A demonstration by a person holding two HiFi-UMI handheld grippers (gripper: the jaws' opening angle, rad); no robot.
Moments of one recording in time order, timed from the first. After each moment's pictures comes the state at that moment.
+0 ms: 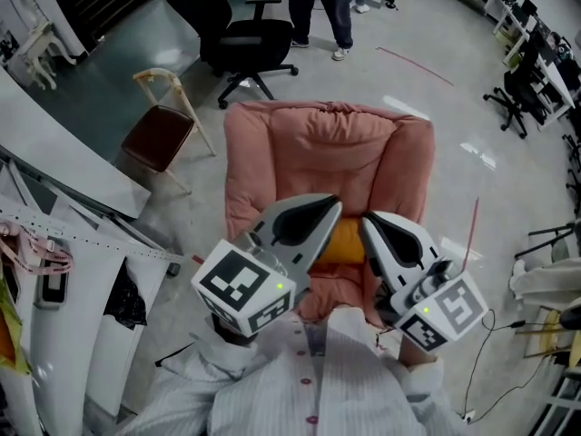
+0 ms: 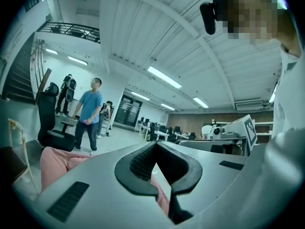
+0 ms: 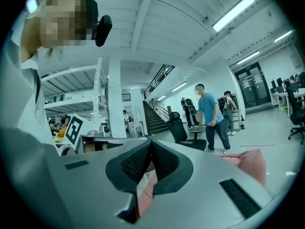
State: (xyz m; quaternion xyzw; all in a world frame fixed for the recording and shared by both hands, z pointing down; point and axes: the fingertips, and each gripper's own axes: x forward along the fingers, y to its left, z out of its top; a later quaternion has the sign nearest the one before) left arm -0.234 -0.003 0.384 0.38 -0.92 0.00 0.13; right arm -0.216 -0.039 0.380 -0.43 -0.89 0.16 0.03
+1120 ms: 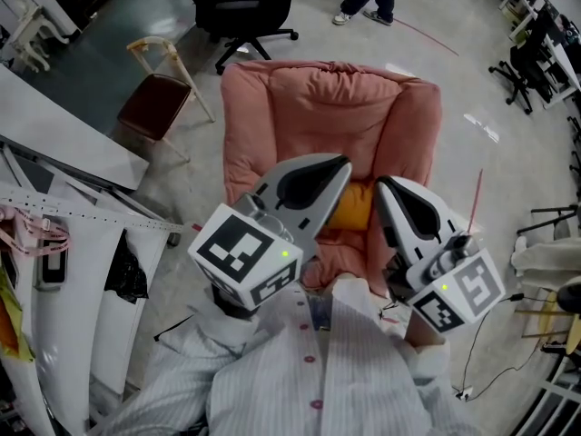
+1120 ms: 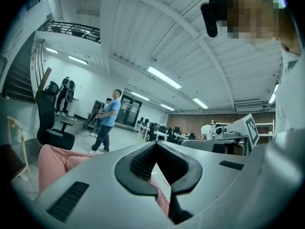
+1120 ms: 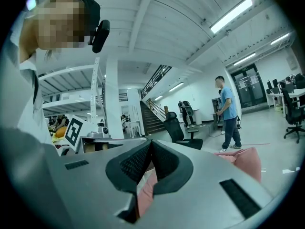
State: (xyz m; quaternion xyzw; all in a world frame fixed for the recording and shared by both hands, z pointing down) left arm -0.231 -0.010 0.386 0.38 -0.91 -0.01 0.13; right arm -0.211 -0.052 0.382 -0.41 -0.89 0.17 0.04
